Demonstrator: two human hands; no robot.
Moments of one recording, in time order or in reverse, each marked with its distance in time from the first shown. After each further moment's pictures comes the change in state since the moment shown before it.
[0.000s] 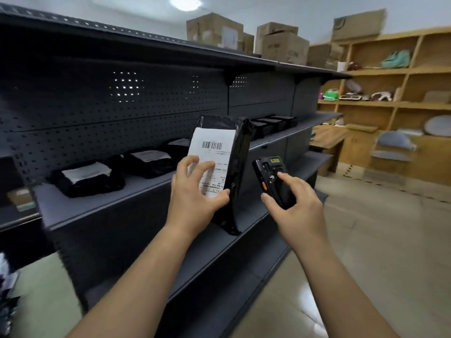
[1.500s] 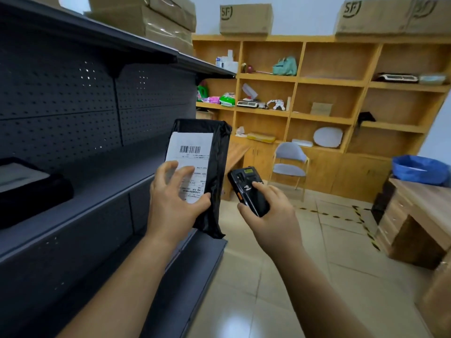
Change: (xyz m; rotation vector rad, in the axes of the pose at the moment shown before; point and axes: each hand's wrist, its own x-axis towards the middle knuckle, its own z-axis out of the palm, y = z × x) left_hand 0.558 -0.057 1.081 -0.259 -0.088 0.074; right_hand 0.785 0.827 -0.129 -0.318 0.101 0.129
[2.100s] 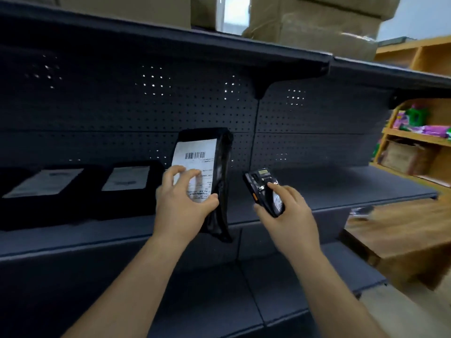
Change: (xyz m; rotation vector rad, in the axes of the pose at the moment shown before) left_hand 0.131 -0.109 -0.005 0.640 0.531 -0.403; right_hand 0.252 0.009 0.267 0.459 -0.470 -0.454
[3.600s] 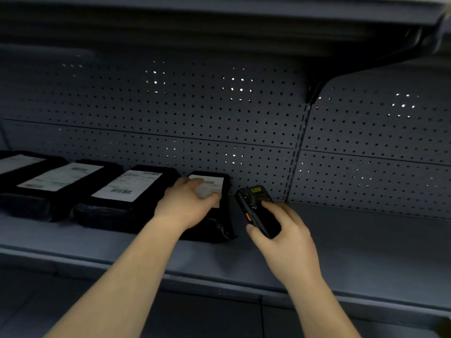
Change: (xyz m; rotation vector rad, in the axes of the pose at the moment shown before) left_hand 0.114 -0.041 0.083 0.564 -0.125 -0.421; right_hand 0.122 0.077 0.084 0.269 -0.325 -0.170
